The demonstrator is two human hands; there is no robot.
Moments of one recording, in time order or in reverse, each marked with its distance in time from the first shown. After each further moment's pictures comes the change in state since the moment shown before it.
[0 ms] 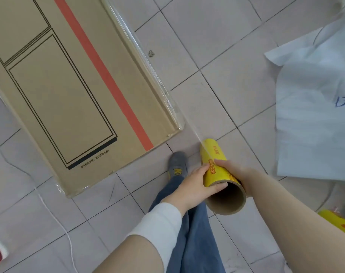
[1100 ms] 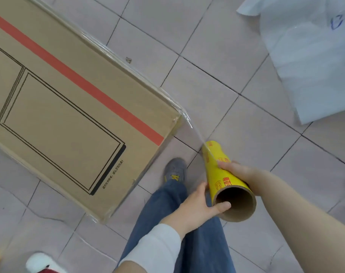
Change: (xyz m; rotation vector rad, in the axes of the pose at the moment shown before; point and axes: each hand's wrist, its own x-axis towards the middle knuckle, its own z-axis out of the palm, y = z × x) left_hand -0.049 -0.093 -0.035 0.241 -0.247 -0.097; right_hand 0.035 0.072 0.086 0.269 -0.026 -0.066
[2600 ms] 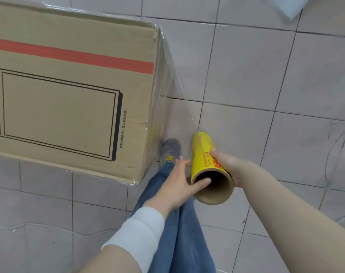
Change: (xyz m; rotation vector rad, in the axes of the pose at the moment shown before) left_hand -0.069 -0.143 -0.053 0.534 0.010 0.060; right_hand 0.014 0.124 0.196 0.650 -0.085 0.022
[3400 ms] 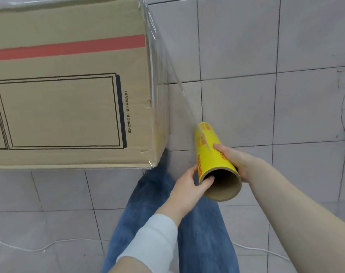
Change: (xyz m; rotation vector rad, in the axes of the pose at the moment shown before) left_hand -0.035 -0.067 0.012 -0.039 -0.076 -0.049; right_hand 0.009 0.070 0.042 0.261 -0.023 -0.013
